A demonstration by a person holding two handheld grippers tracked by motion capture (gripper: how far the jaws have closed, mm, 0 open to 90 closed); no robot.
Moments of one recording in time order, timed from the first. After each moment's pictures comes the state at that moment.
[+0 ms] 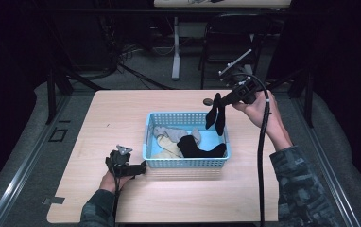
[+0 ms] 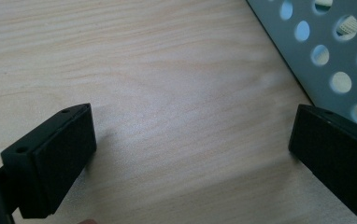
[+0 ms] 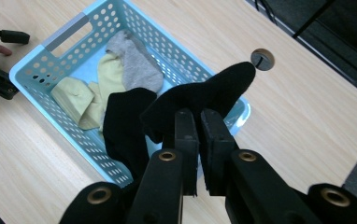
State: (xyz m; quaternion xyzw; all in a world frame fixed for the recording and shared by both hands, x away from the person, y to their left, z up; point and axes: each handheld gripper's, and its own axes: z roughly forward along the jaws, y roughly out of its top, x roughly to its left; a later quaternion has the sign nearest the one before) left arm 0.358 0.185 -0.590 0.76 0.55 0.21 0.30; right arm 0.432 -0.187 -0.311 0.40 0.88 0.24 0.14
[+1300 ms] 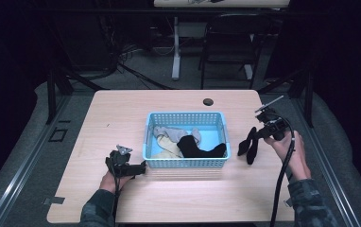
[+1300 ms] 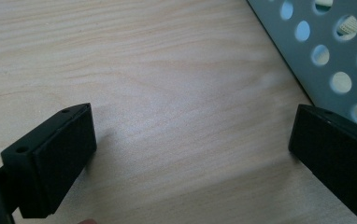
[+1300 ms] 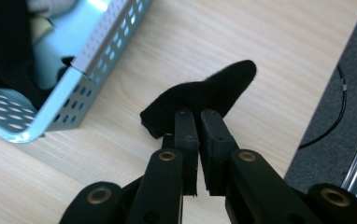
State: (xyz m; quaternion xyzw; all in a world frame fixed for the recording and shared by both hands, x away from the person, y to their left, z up) left arm 0.357 0.184 -0.590 0.75 0.55 0.21 0.30; right arm 0.412 -0.296 -0.444 0.52 0.83 0.16 0.11
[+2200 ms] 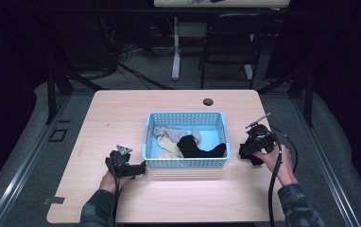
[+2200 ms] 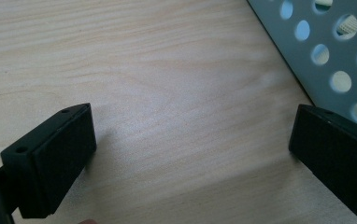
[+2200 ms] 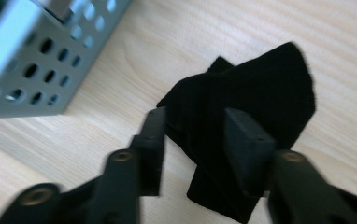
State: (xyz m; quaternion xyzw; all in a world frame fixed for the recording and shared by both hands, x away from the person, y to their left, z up) left arm 0.357 0.185 -0.590 0.75 0.55 0.21 0.30; right arm 0.411 -0.290 -0.504 0.51 0.84 0.16 0.08
